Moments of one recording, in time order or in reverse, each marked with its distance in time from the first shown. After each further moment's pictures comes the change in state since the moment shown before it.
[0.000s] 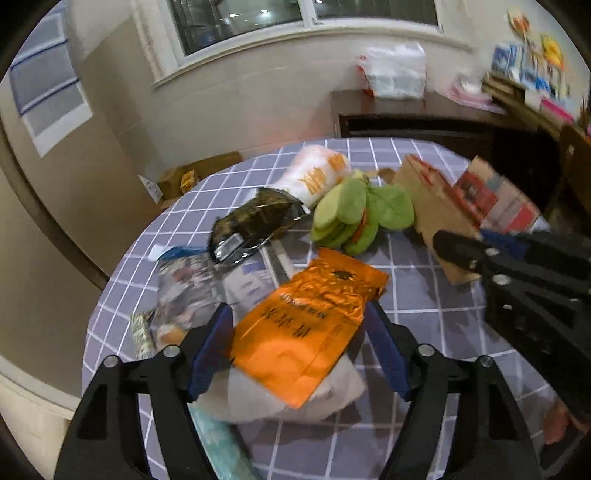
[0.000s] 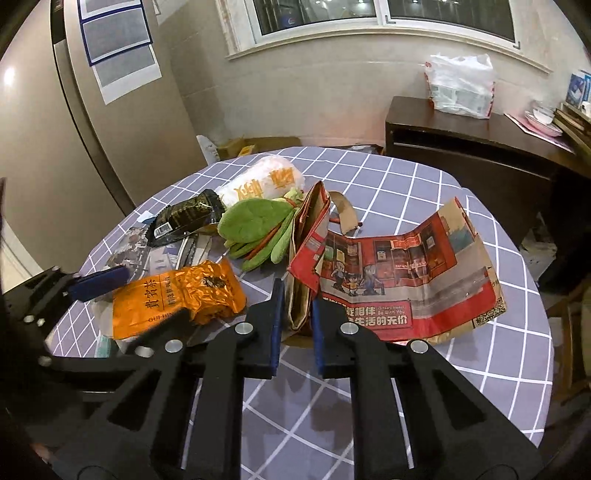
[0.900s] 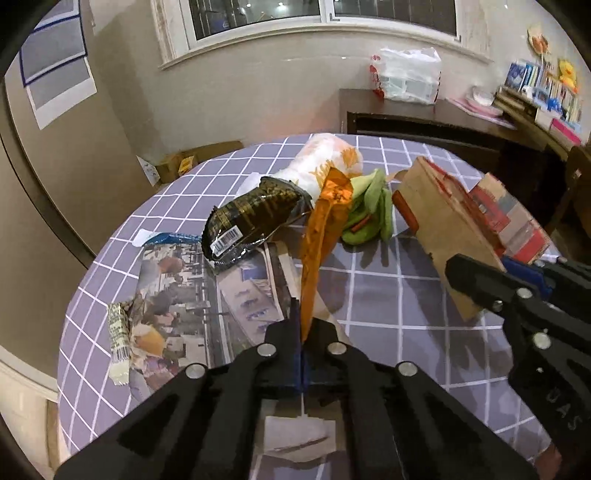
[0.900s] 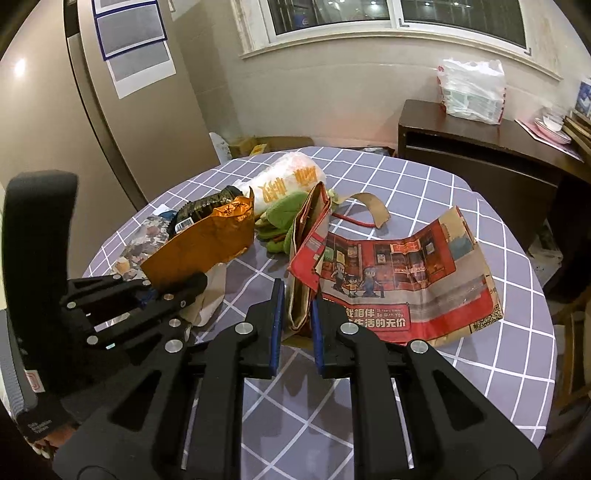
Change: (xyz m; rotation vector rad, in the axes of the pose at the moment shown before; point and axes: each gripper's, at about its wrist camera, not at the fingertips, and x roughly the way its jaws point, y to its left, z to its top) left arm 0.013 0.010 0.002 -0.117 0.001 -0.070; right arm -0.007 0.013 -0.004 -0.026 -0.002 0.033
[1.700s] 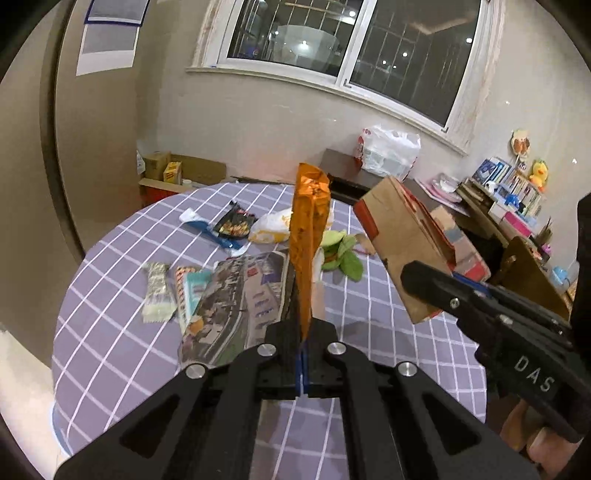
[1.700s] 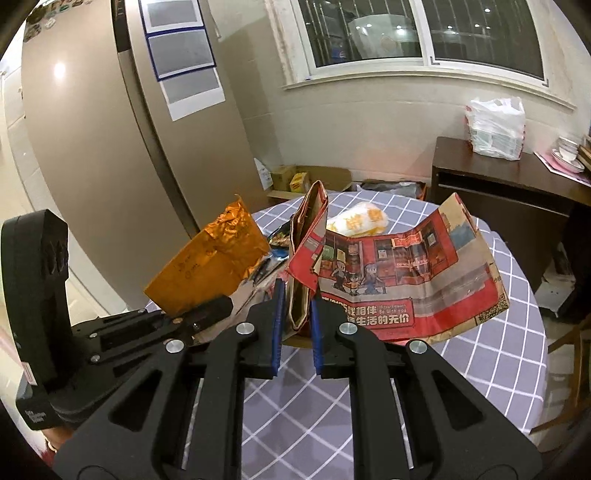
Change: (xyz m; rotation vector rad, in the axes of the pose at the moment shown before) left arm -0.104 0.058 -0.042 -0.235 -0.162 -0.231; right arm -0.079 0.065 0.007 -0.050 -0.095 0.113
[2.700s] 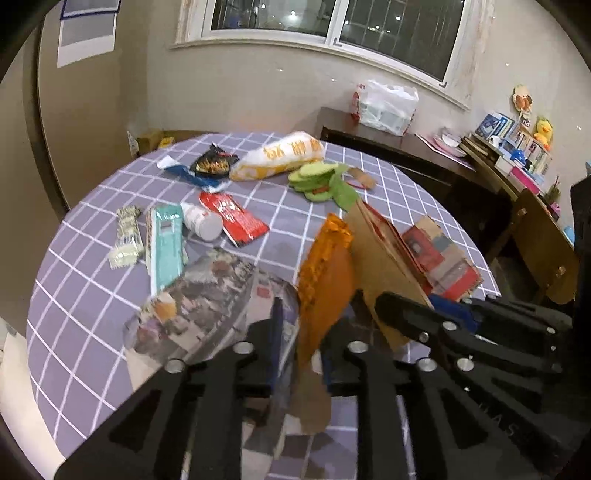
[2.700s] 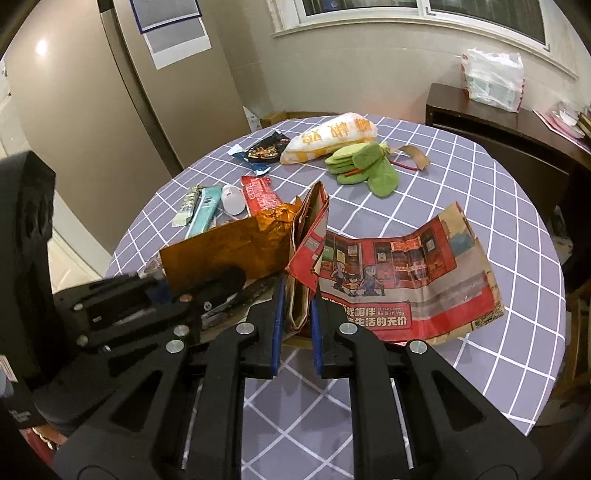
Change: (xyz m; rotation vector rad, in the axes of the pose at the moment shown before) left arm 0.037 -0.023 -0.039 0.071 0.115 0.037; right arm 0.025 -0.022 -0.059 0.021 0.188 -0.030
